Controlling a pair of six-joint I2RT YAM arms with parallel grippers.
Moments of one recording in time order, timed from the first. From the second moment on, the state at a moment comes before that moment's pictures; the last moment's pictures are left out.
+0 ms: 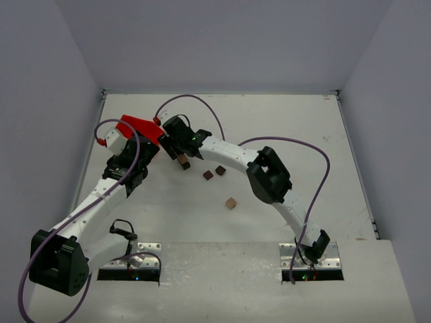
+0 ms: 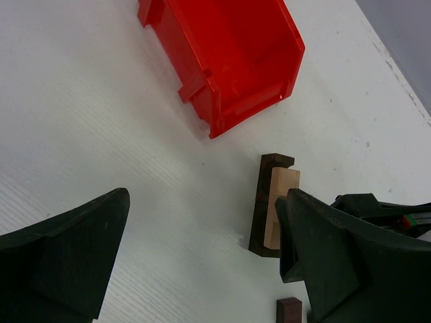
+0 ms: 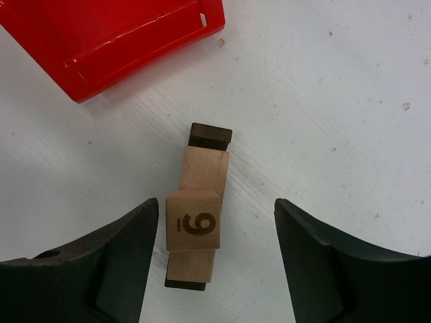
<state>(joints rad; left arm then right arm) -0.25 1.04 0.70 -0.35 -0.62 -0.97 0.90 2.39 2.01 -0.35 0.24 0.00</state>
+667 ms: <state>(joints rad) -0.25 1.04 0.70 -0.35 -0.62 -0.97 0.90 2.41 2.04 -0.37 0.27 -0.02</state>
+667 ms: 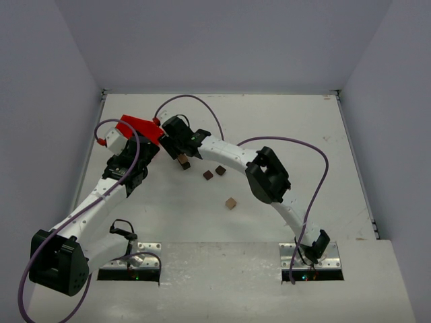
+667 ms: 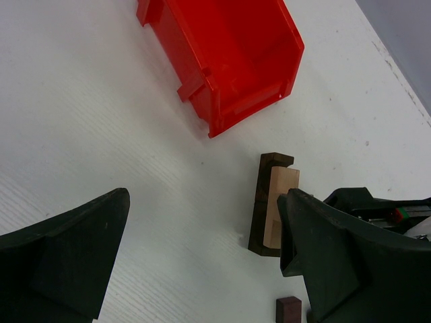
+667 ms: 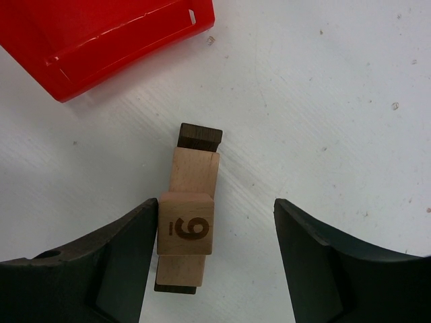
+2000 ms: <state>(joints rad) -0.25 1.04 0.70 -0.35 -0.62 -0.97 0.90 2.42 2.02 -0.35 0.17 -0.01</state>
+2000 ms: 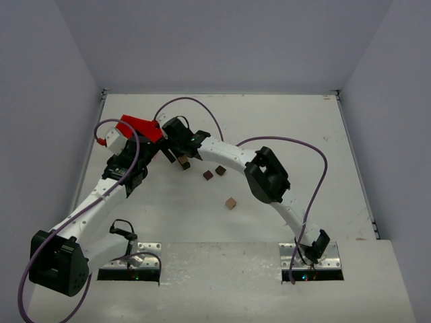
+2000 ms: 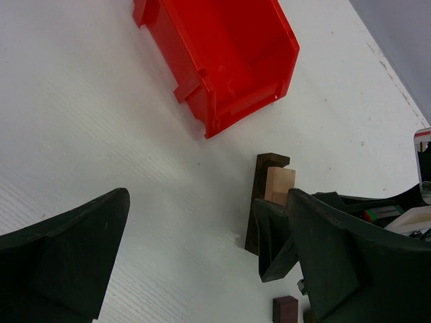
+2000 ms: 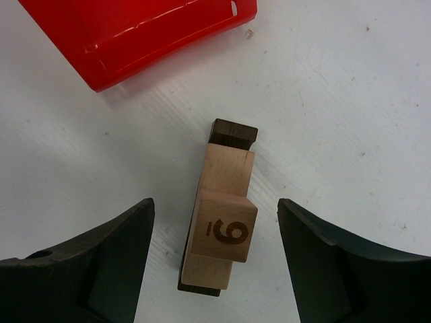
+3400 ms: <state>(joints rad) -0.25 1.03 0.70 -0.34 -0.61 -0.96 0.90 2.41 2.01 -0.36 0.15 0.02</state>
